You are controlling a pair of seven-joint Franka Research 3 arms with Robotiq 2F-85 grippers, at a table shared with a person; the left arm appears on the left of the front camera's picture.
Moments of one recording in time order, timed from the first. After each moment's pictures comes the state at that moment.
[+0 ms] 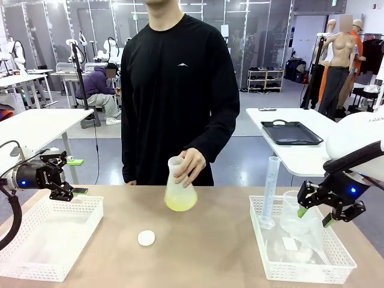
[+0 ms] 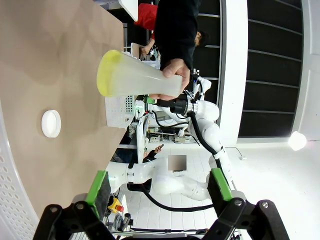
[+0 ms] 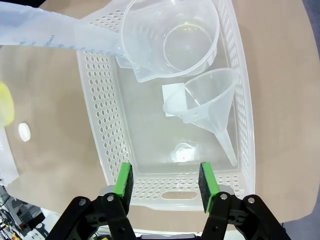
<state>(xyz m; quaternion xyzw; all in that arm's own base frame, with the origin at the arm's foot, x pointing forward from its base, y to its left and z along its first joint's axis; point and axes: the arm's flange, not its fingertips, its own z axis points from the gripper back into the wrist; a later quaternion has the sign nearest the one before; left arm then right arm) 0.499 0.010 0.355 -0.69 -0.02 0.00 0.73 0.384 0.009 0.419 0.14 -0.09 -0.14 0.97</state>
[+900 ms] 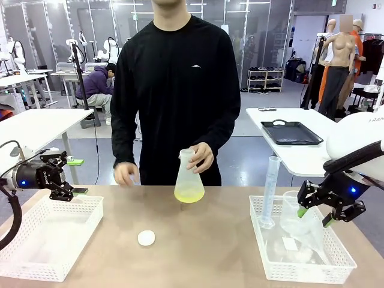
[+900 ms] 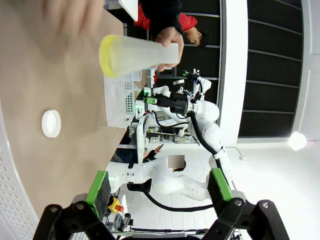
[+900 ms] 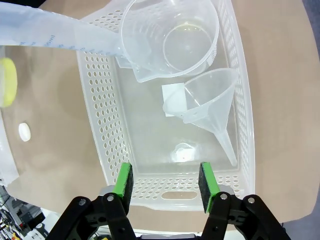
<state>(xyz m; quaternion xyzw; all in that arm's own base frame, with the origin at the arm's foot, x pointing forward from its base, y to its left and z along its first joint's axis) 0.499 0.010 0.355 -0.69 -0.02 0.00 0.73 0.384 0.009 0.419 0.14 -0.09 -0.14 0.97</state>
